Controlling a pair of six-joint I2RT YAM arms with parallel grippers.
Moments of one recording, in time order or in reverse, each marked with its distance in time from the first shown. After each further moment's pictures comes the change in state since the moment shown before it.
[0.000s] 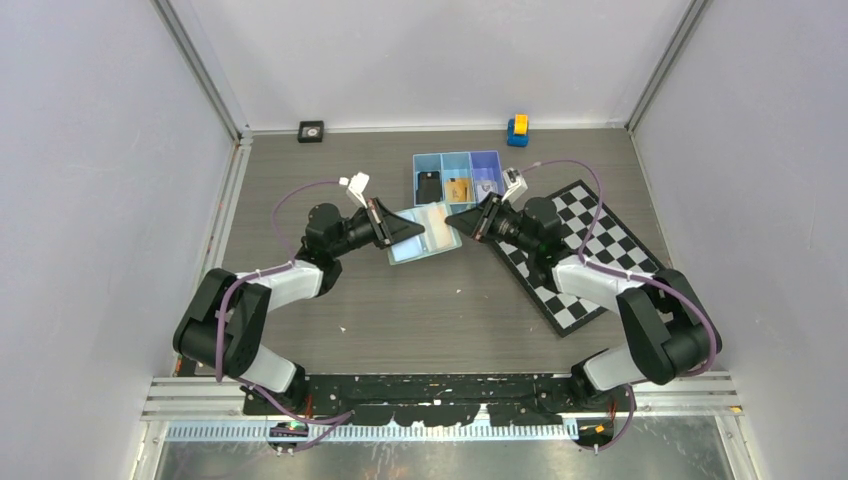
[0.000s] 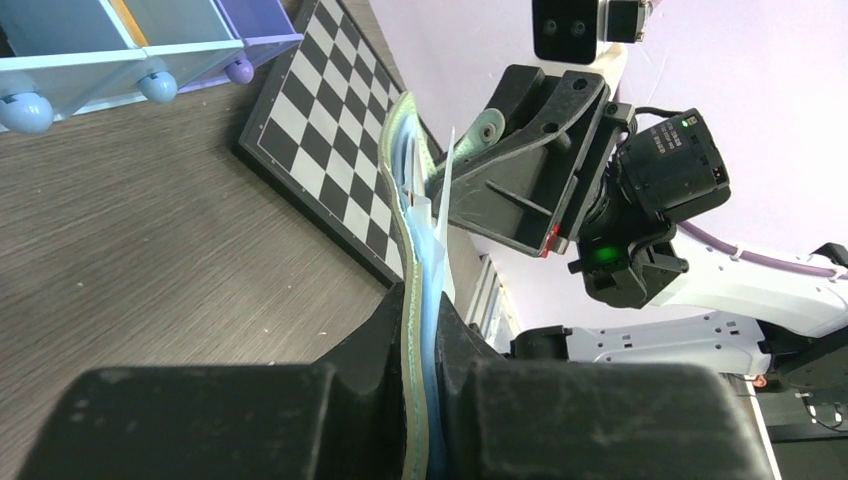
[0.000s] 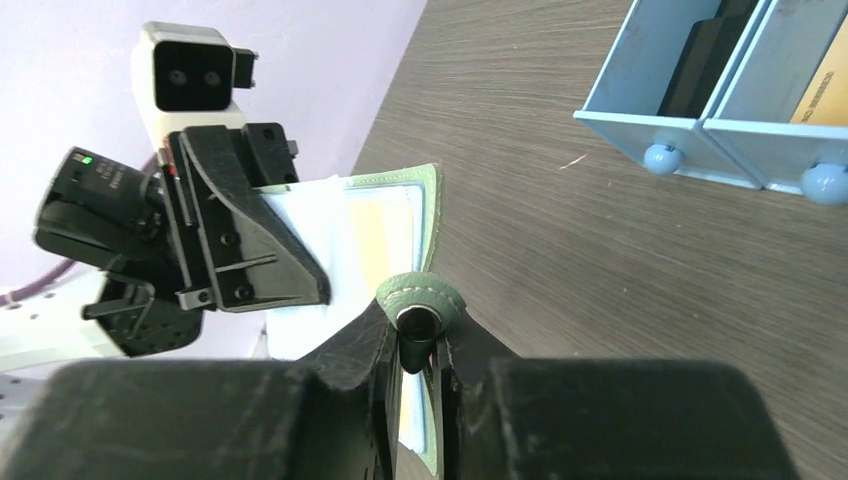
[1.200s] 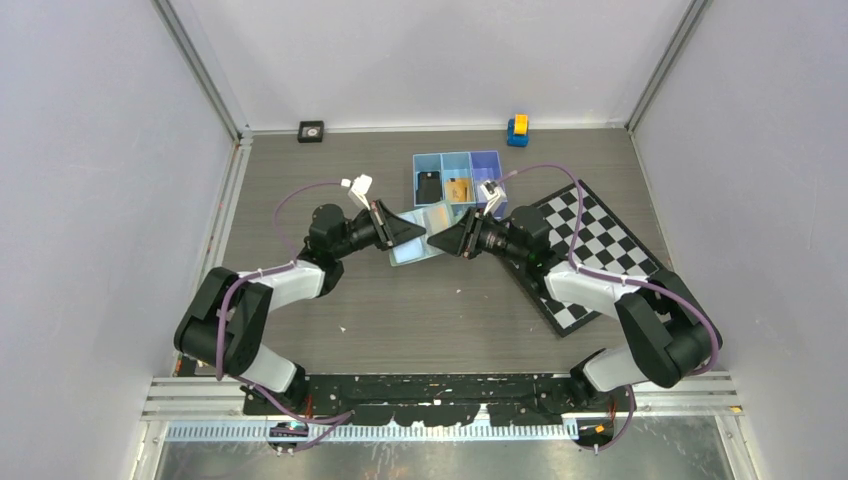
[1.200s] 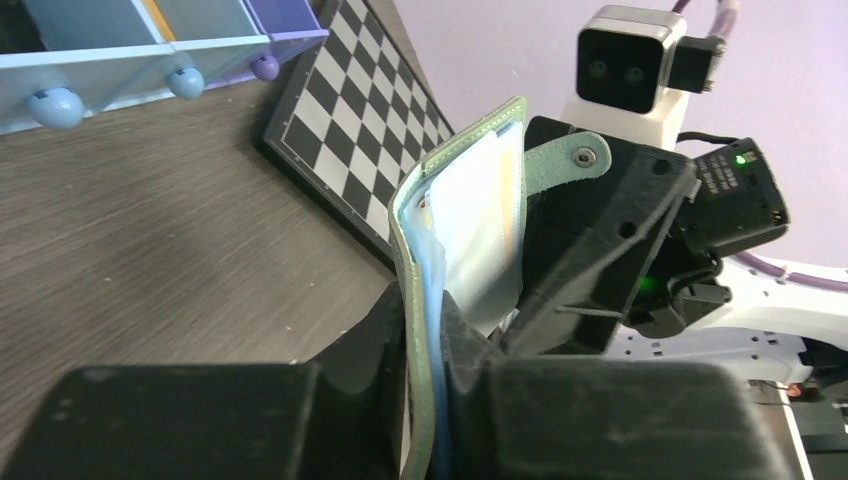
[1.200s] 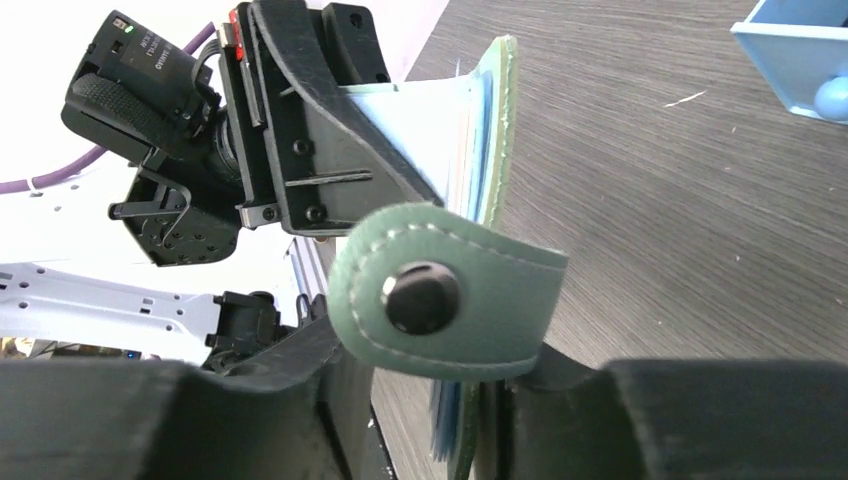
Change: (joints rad) left arm -0.011 0.015 -0.002 -0.013 -0.021 0.044; right arm 0.111 -0.013 -0.003 -0.033 -0.058 -0.058
